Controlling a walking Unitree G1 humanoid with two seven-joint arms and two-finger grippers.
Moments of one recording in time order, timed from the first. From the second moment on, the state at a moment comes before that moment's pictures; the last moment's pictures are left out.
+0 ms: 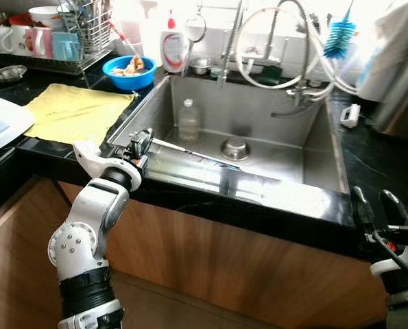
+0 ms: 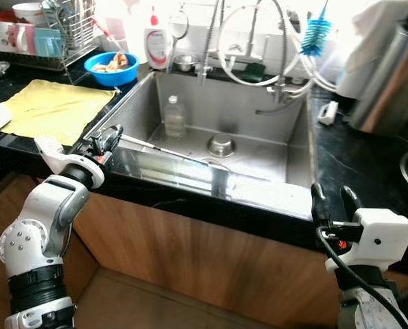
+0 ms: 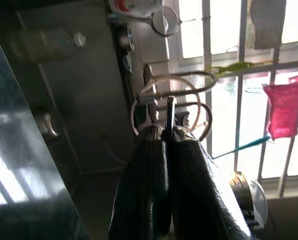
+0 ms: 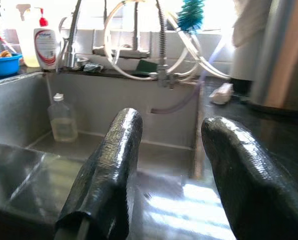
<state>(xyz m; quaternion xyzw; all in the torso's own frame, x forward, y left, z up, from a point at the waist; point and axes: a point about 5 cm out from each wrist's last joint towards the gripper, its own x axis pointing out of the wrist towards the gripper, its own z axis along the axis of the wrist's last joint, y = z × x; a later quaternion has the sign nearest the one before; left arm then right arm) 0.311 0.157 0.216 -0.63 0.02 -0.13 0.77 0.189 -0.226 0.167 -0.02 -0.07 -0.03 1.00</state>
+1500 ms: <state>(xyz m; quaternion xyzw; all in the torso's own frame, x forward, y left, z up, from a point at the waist) 0.371 0.020 0.230 -0.08 -0.06 -0.26 0.96 0.197 -0.219 0.174 -0.01 -0.09 -0.03 1.00</state>
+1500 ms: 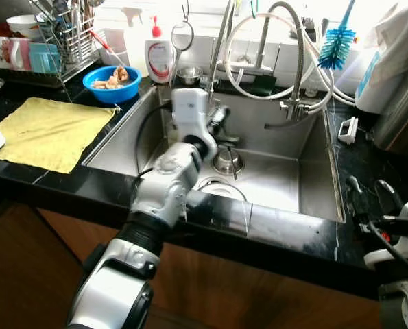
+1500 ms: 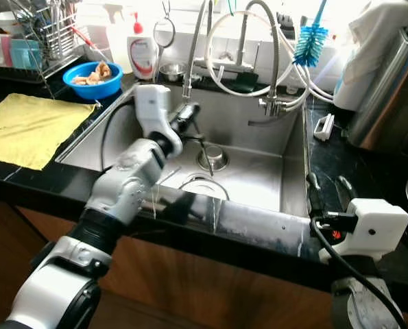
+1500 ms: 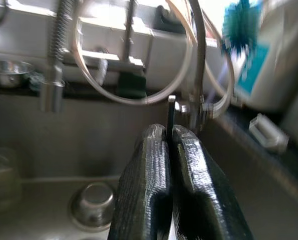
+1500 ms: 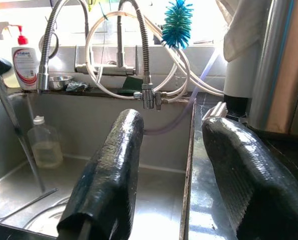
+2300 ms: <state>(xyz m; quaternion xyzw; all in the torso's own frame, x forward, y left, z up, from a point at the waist) 0.363 0.002 0.185 0.03 -0.01 -0.30 0.95 0.198 -0.214 0.172 -0.01 -0.09 -0.03 1.00</state>
